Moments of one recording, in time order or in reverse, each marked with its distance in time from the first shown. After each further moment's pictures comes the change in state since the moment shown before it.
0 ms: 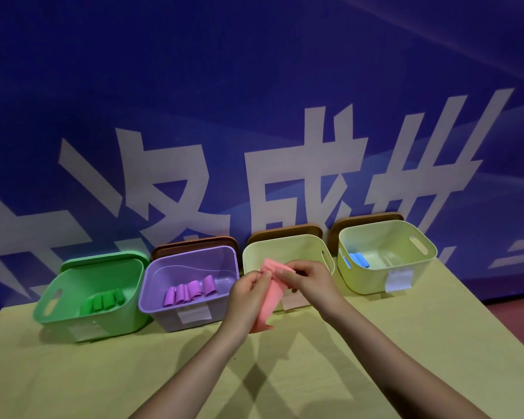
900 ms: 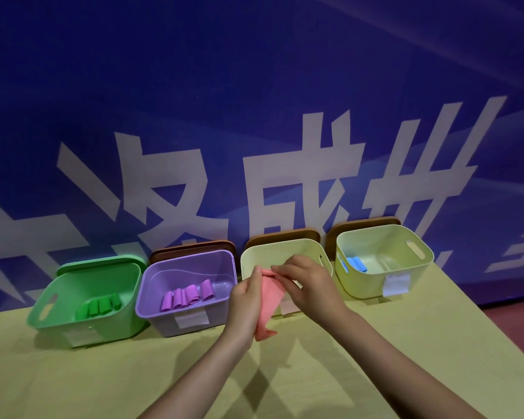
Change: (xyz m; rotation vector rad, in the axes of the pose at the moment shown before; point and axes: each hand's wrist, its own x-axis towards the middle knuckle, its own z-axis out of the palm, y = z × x) left_hand -0.005 0.007 0.006 -0.139 0.111 -0.074; right_hand 0.005 0.011 -0.006 -0.664 0.150 -0.703
